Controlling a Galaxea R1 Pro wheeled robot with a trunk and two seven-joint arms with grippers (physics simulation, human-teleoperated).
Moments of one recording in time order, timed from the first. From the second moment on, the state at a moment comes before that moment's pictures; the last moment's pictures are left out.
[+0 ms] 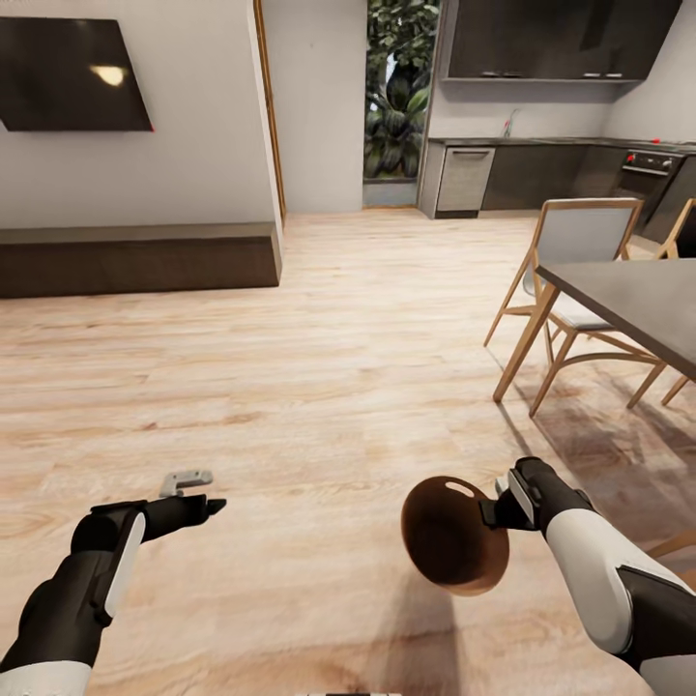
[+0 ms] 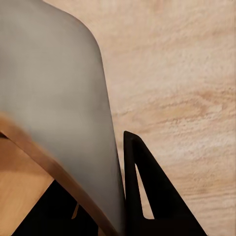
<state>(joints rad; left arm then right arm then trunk) -0.46 0.12 0.20 -1.30 -0.01 0.90 -0.31 -0.96 -0.11 -0.31 -0.34 0.36 0.93 0.19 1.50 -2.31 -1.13</state>
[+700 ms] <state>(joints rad) -0.46 0.02 0.20 -1.30 0.00 0.92 -0.14 -0.96 -0.13 -0.13 -0.55 0.39 0.85 0.47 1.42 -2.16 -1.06</state>
